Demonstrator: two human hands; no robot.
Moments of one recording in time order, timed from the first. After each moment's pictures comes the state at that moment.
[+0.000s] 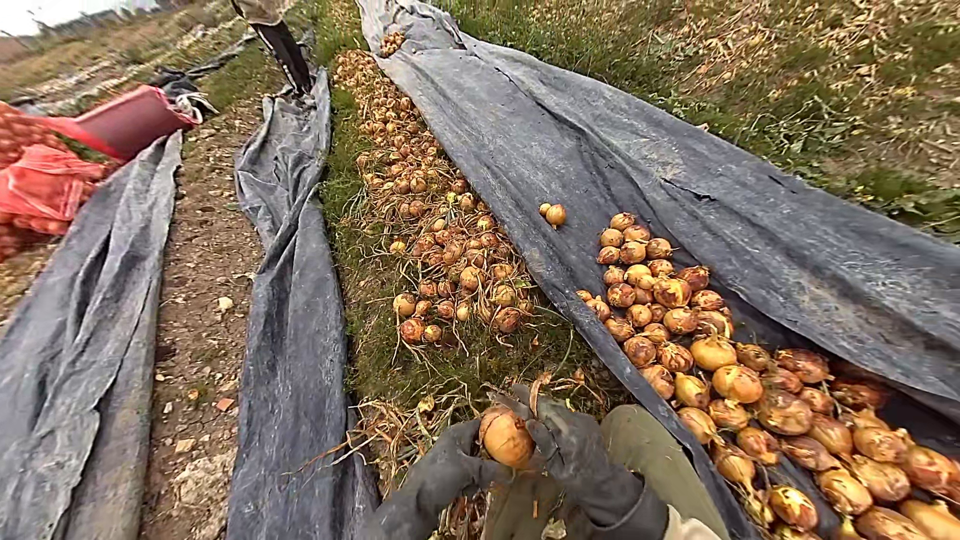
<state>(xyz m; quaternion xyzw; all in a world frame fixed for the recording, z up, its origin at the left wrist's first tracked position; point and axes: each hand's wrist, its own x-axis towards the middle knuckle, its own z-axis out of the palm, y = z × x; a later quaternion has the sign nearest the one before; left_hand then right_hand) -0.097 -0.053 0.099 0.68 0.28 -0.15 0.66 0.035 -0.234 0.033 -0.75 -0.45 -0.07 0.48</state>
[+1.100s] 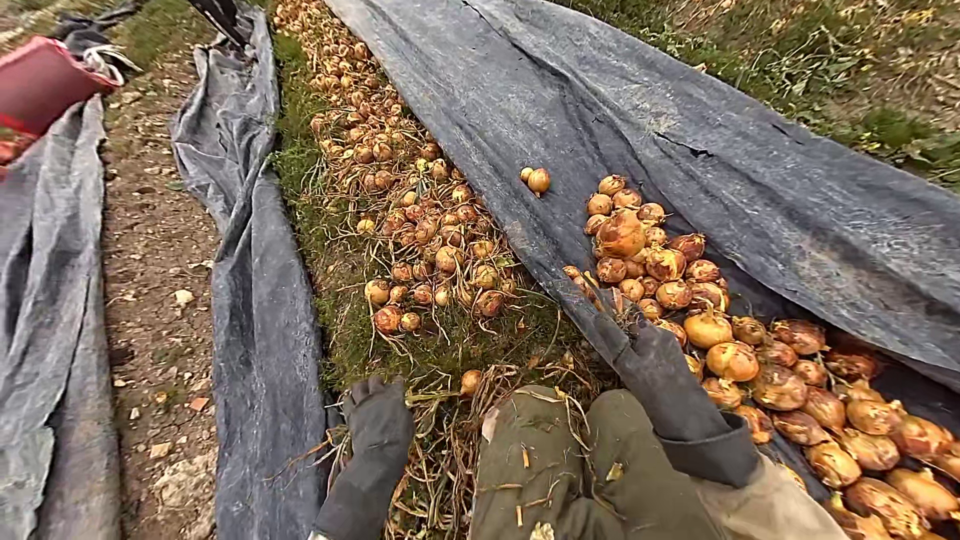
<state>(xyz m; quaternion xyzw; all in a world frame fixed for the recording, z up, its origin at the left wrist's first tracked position) -0.031 -0.025 0.123 0.88 0.38 -0.29 0.04 0.162 -0.280 0.089 -0.90 -0.18 0.12 0.38</state>
